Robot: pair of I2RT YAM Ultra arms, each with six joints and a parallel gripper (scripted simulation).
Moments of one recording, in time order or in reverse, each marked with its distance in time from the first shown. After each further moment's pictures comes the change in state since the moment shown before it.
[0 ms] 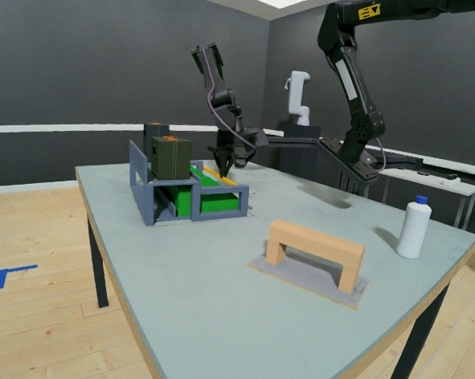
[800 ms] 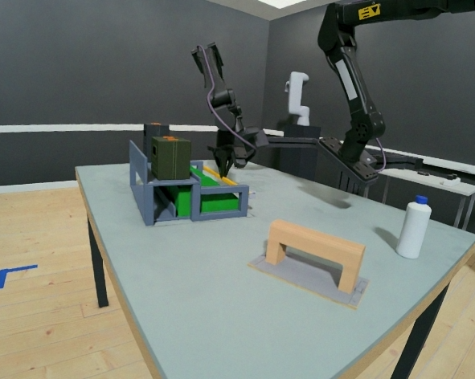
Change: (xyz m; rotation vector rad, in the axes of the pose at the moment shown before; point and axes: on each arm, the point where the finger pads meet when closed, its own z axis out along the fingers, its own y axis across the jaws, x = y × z) left arm 0.000 0.000 0.000 0.000 0.000 0.000; right arm 0.000 0.000 0.000 0.000 0.000 0.002
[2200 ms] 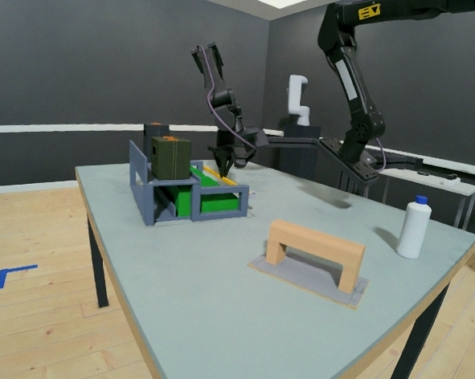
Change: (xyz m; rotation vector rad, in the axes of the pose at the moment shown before) left arm 0.000 0.000 0.000 0.000 0.000 0.000; right arm 0.001 0.000 0.000 -0.001 0.002 -0.001
